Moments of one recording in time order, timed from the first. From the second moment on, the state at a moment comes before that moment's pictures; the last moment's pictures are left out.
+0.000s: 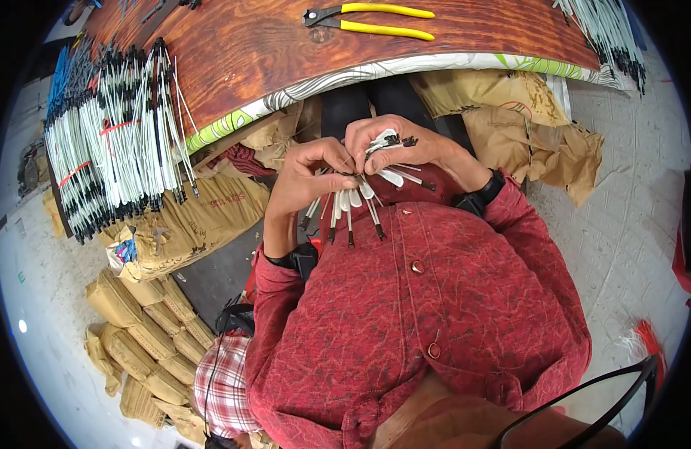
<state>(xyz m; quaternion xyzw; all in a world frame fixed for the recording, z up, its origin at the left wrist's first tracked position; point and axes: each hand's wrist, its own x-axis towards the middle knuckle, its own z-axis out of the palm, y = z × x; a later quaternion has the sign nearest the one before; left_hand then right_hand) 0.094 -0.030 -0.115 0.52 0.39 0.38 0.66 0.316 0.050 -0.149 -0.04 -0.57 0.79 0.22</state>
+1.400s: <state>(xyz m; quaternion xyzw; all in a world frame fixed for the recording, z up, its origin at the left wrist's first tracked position) 0.110 -0.052 -0.113 0.51 0.45 0.39 0.62 0.322 0.029 -0.149 -0.20 -0.59 0.76 0.18</state>
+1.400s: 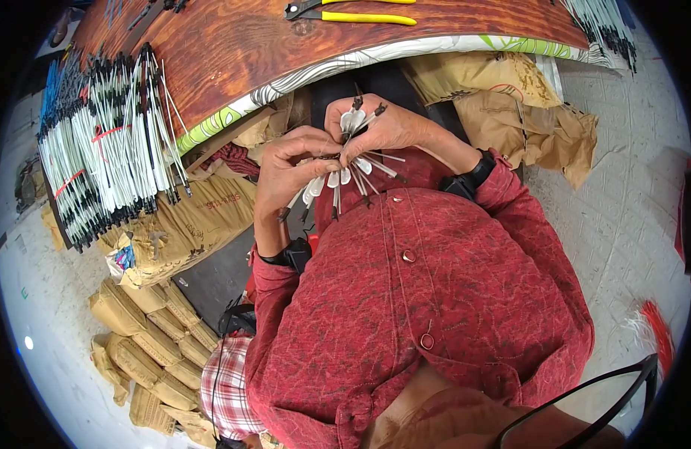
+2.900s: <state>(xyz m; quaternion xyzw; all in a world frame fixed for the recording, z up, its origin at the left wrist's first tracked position) 0.073 -0.074 -0.076 0.51 0.46 0.43 0.59 0.301 0.025 -0.098 -0.18 -0.61 0.73 0.23</state>
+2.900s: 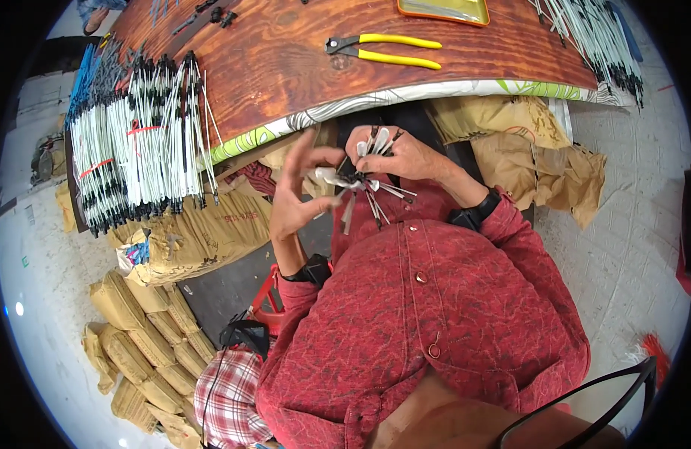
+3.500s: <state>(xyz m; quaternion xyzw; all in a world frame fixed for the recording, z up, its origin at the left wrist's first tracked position) 0.117 -0.077 -0.093 0.47 0.51 0.52 0.51 0.288 0.005 -0.119 -0.23 -0.63 0.67 0.31</state>
